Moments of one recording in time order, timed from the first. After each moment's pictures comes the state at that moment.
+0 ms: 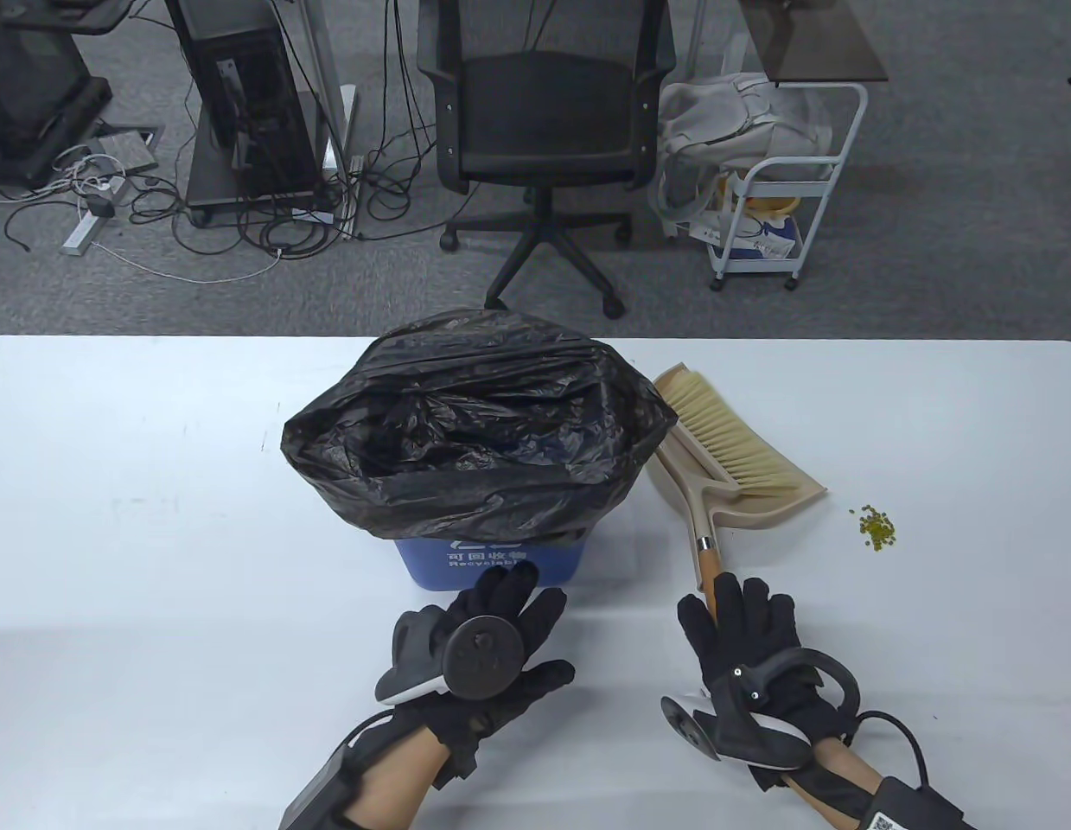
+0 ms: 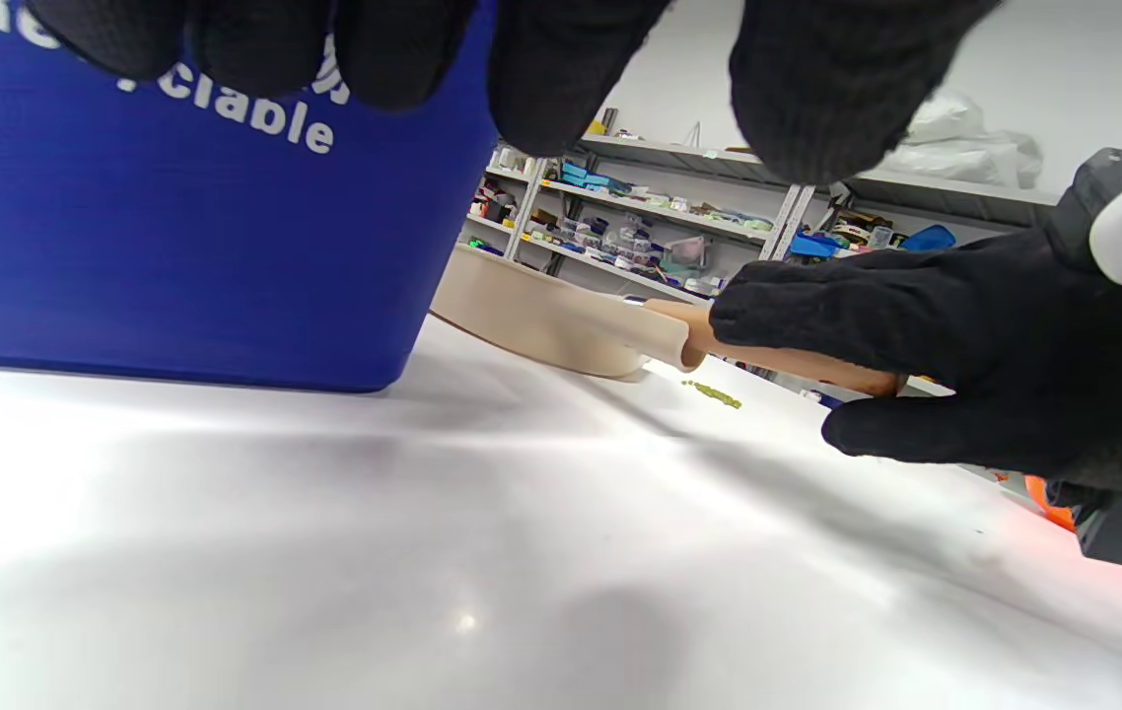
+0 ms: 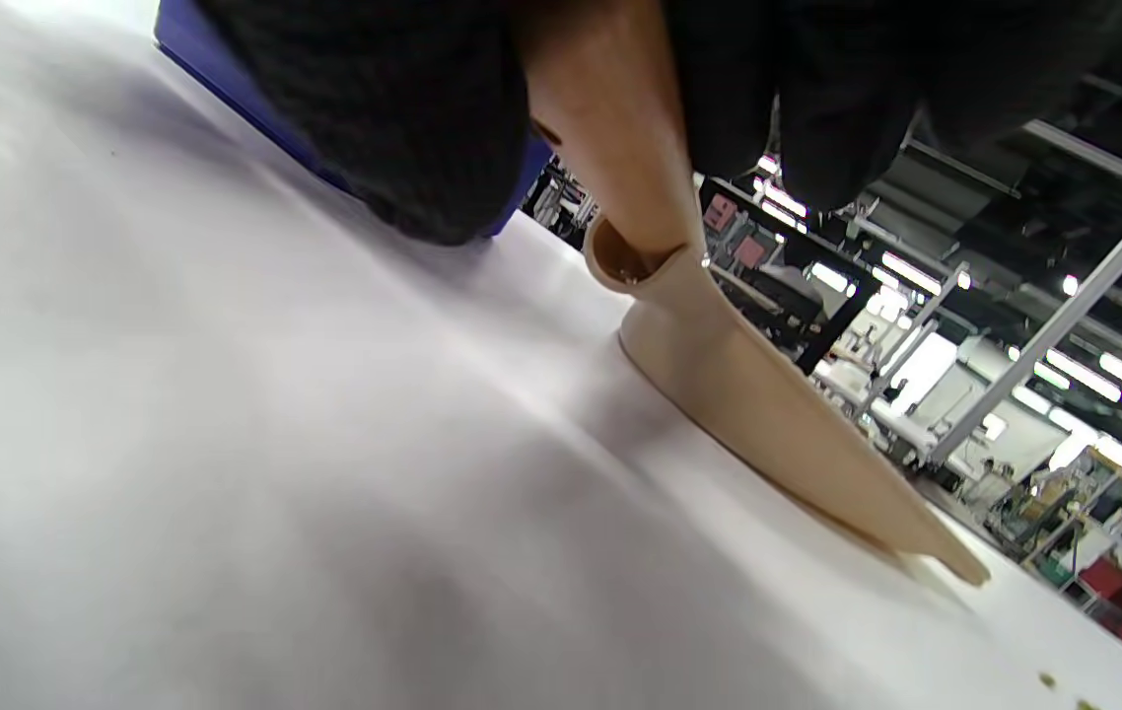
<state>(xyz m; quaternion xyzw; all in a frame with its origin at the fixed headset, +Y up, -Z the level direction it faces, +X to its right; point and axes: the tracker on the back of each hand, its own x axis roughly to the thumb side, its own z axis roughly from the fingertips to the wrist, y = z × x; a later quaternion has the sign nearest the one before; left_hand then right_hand) -0.093 -0.701 -0.251 -0.05 -0.30 0.17 0.94 0.163 -0.735 -0.223 -0.23 0.06 -0.93 0.26</state>
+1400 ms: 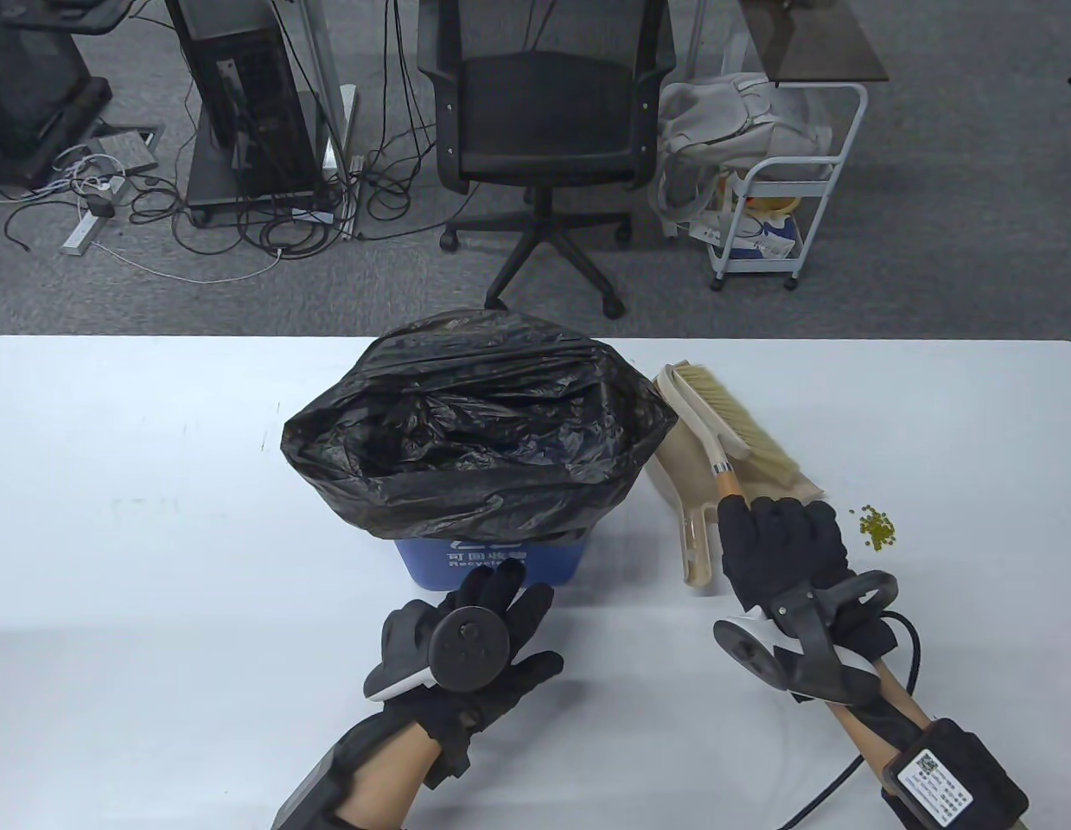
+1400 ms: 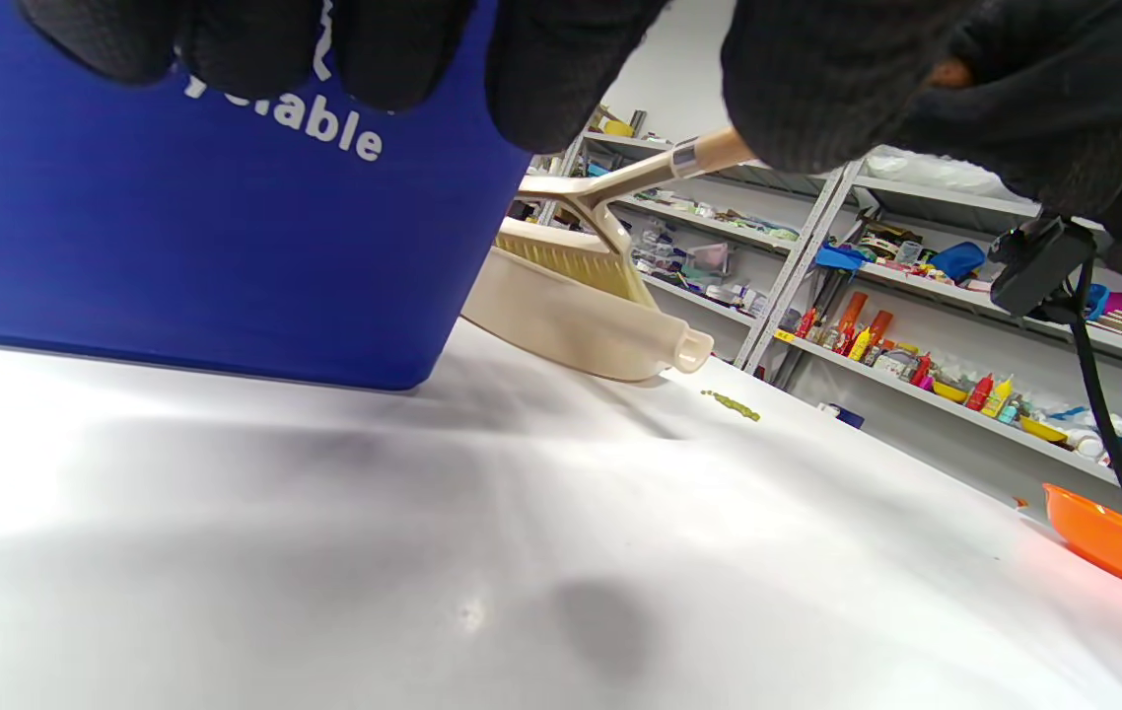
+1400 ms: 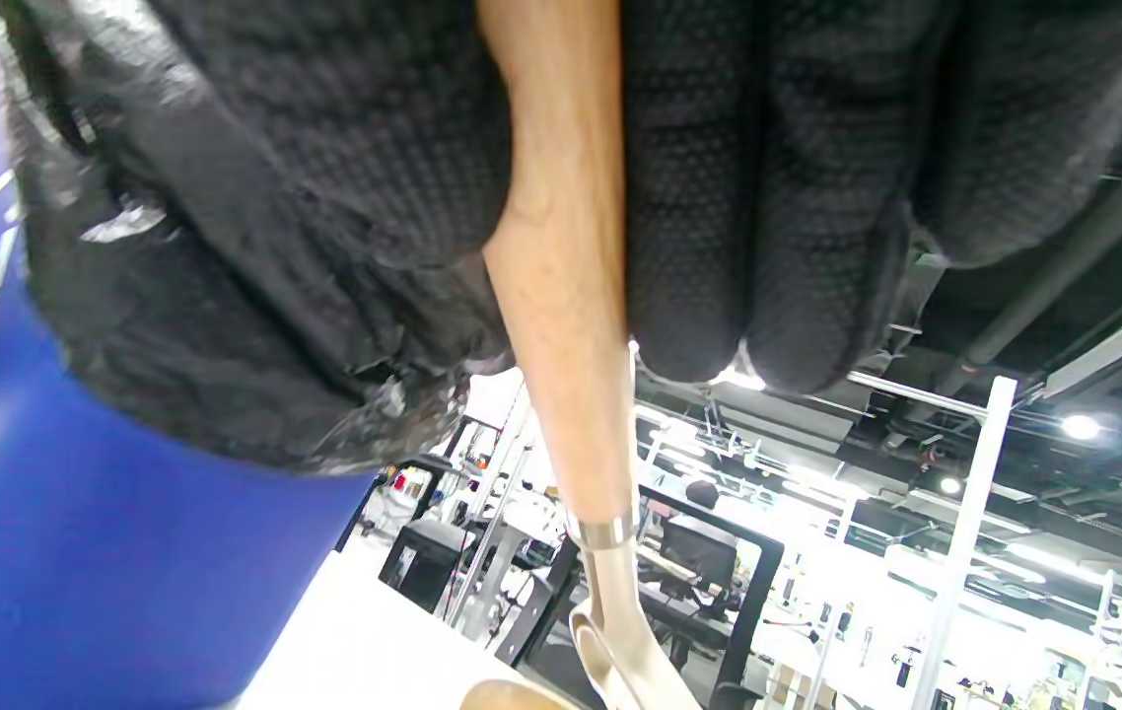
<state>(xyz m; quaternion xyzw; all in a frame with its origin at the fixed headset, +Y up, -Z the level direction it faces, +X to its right) -0.103 -0.703 -0.255 -0.06 -0.29 0.19 0.94 0.192 -0.621 -0.261 -0.20 0.28 -0.93 0.12</state>
